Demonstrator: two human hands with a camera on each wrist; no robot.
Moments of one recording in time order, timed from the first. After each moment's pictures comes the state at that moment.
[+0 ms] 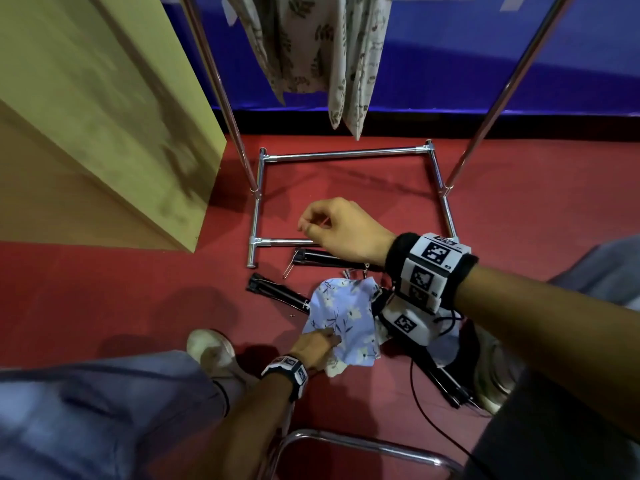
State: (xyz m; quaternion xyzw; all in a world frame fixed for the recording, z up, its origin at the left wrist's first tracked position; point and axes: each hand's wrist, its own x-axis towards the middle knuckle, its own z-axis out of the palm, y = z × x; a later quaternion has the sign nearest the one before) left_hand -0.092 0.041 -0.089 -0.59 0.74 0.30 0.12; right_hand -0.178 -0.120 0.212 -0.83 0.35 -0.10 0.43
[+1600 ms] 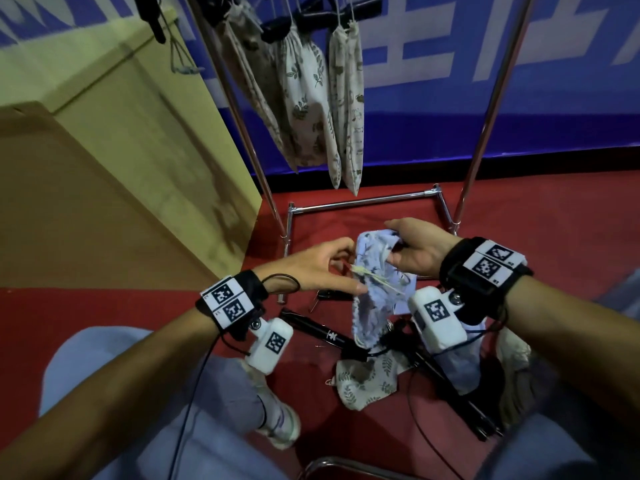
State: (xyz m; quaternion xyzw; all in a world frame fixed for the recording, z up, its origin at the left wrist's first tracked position) left_hand -0.082 -0.025 0.284 -0.55 0.65 0.50 -0.17; right_hand -0.263 -0.125 0.273 -0.22 0.48 -0.19 0.82
